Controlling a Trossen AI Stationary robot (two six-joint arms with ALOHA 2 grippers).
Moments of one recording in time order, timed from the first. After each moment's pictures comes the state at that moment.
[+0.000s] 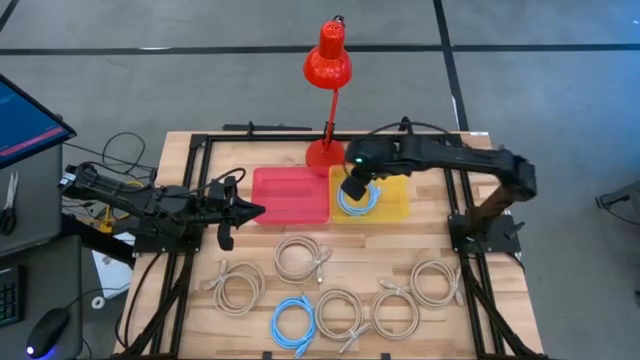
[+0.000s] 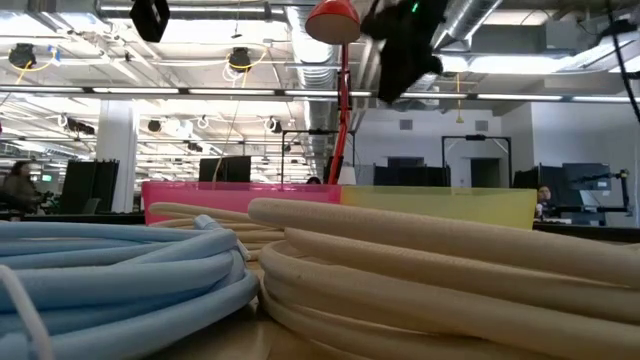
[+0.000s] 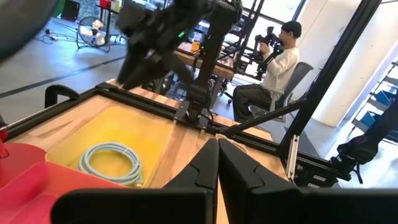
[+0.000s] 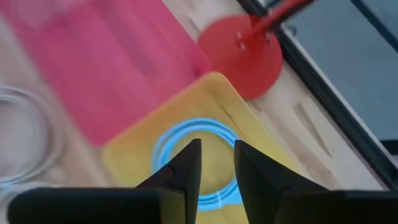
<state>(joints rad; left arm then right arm) -0.33 0.67 0.56 0.07 -0.40 -0.30 -0.16 1.60 1.55 -1.01 0.31 0.34</state>
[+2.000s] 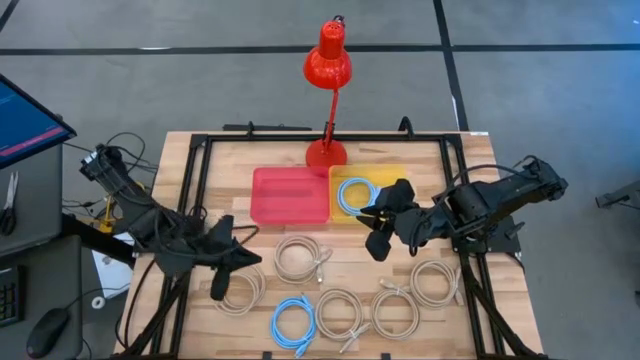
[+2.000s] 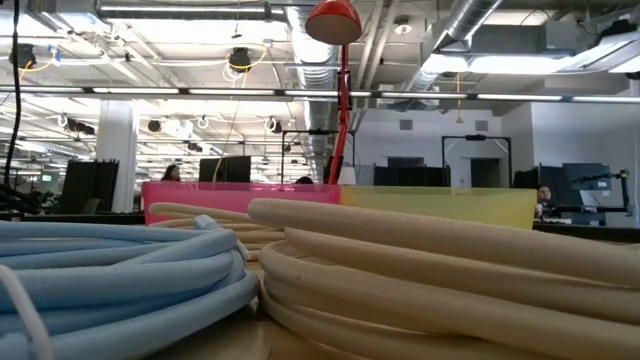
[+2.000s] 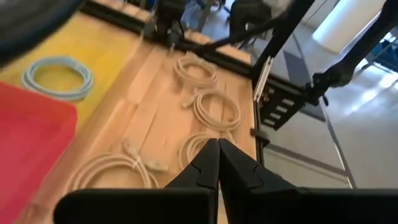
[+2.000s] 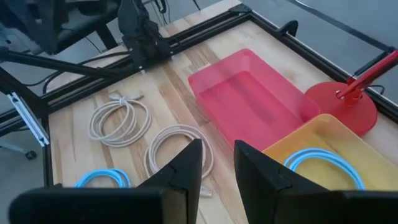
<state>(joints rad) -0.79 1.06 1.04 -0.50 -0.66 -0.70 0.43 1.41 1.55 -0.89 0.63 0.71</state>
